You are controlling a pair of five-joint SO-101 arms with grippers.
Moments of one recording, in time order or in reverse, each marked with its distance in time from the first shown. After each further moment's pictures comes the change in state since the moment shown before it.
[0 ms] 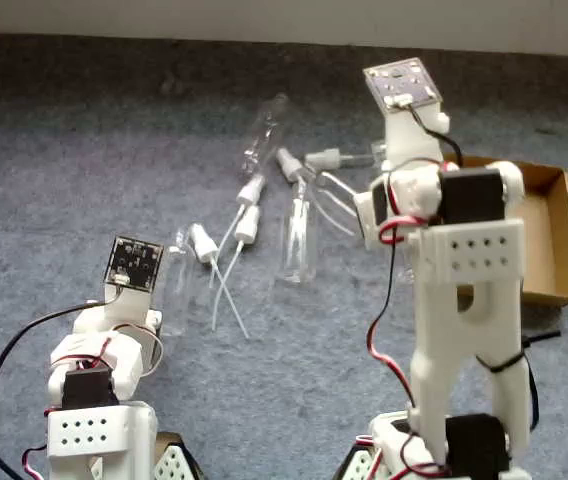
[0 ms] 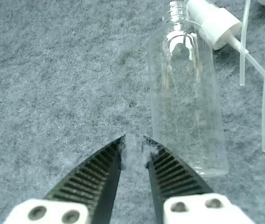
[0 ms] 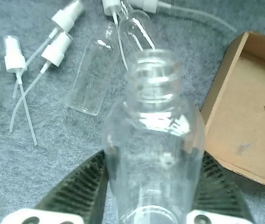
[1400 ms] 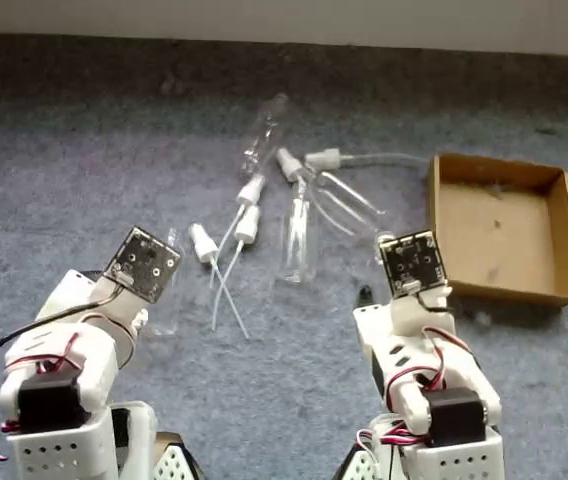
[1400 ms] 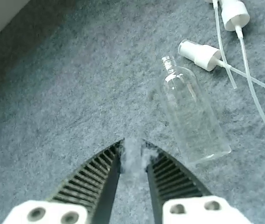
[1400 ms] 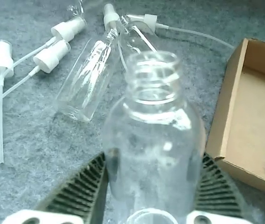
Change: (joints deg) left arm -0.8 6.9 -30.2 19.6 -22.3; right arm 0.0 -64.1 77.3 -33.5 0.1
